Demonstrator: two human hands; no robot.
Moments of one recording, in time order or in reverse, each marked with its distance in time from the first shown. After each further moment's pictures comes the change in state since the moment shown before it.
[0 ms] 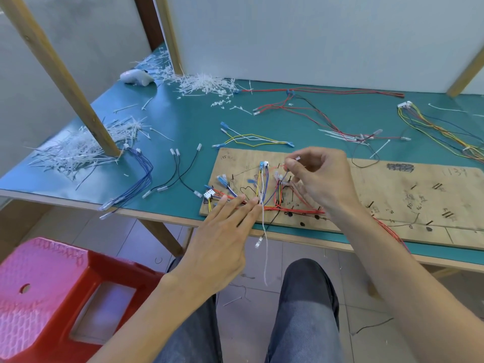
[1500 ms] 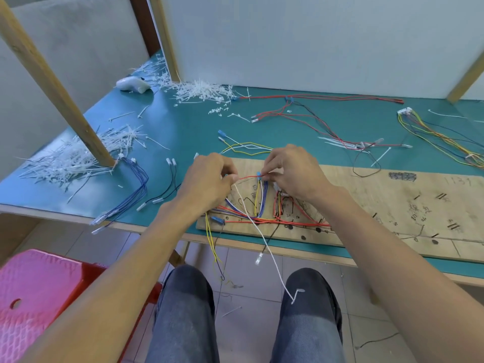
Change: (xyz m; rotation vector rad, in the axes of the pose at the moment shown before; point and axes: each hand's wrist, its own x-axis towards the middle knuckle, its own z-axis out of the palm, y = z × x) left_hand 0.110 -0.070 -0.037 -0.375 0.155 -0.383; right_hand 0.074 0.017 0.031 -0.757 -0.338 -0.387
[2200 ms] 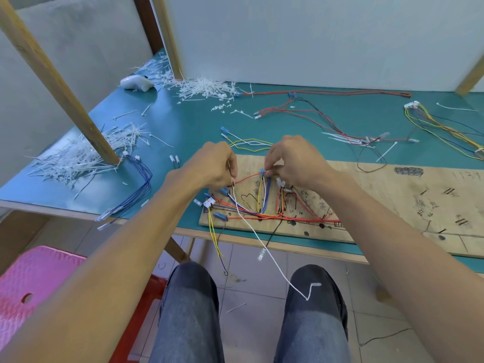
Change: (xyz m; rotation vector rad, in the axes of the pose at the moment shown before) left_hand 0.033 0.010 -0.016 0.217 -0.328 -0.008; right_hand 0.012 -0.002 -0.011 -0.065 -0.110 0.011
